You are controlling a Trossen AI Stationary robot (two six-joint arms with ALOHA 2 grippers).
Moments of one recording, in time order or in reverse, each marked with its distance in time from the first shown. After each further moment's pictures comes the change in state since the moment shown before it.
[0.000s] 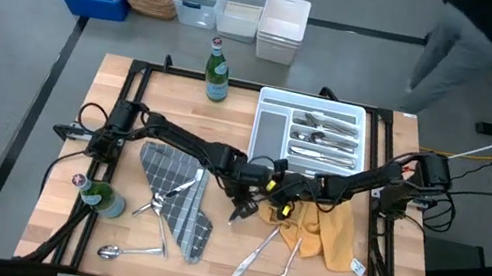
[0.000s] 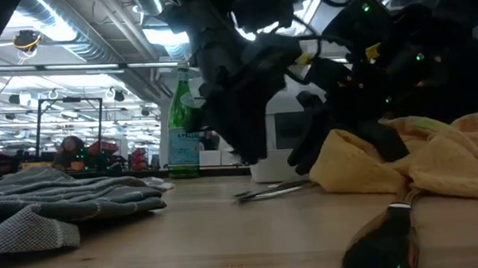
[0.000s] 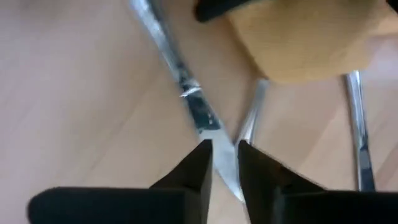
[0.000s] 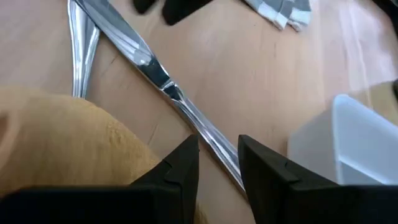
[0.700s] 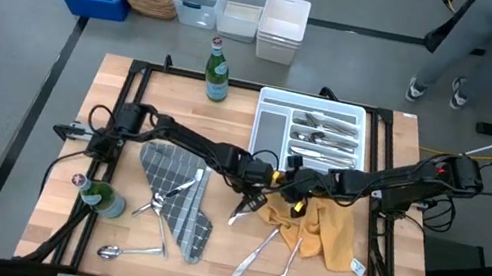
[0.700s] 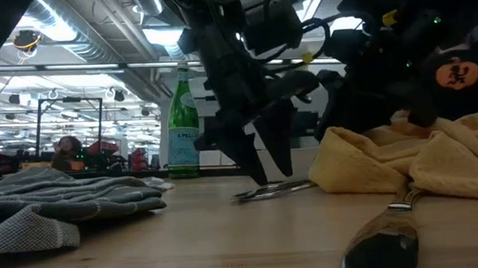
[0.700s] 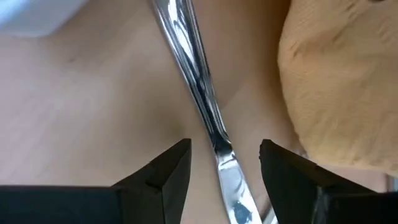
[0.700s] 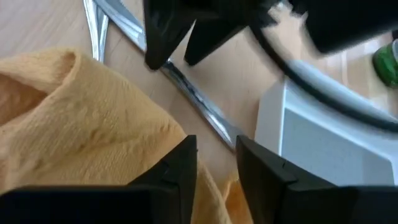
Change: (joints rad) left arm 0.027 0.069 -0.001 0.105 -0.104 -0.098; right arm 0.000 -0.266 0.000 -0.356 0.003 0.063
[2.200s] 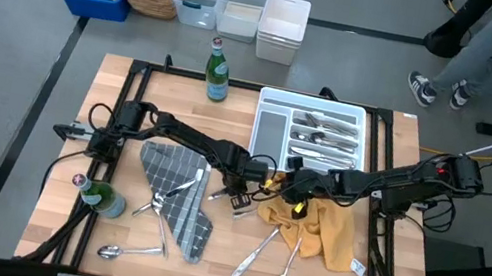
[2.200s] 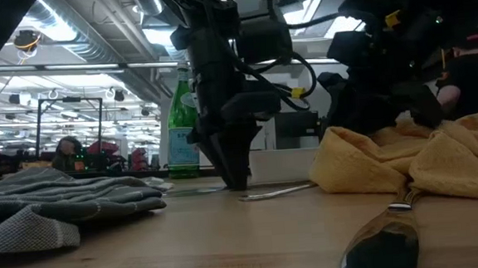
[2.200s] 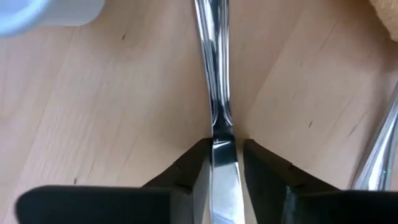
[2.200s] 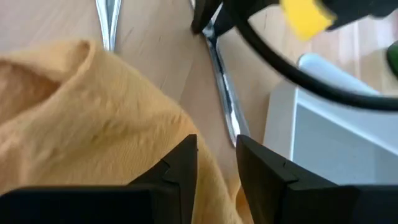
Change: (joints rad) left arm 0.035 0.010 -0.002 -0.212 -0.055 0.353; right arm 0.000 0.000 0.001 -0.028 -0.016 0.005
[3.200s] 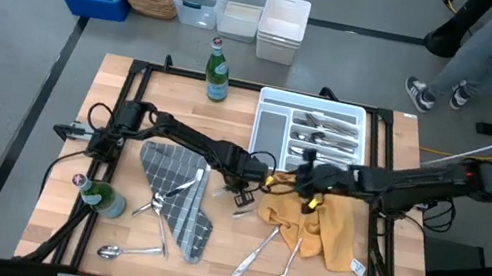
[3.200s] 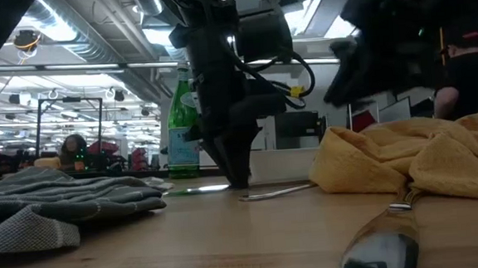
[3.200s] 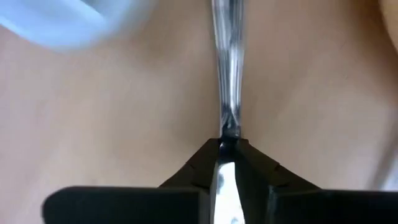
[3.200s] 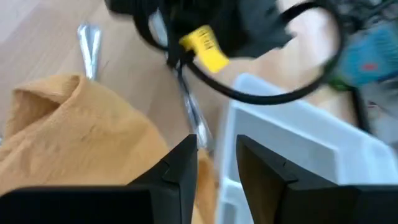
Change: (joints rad) left arm -0.001 0.001 -0.007 0.034 -0.080 -0.092; right arm -0.001 -0.236 0.000 -0.129 0.056 -0.002
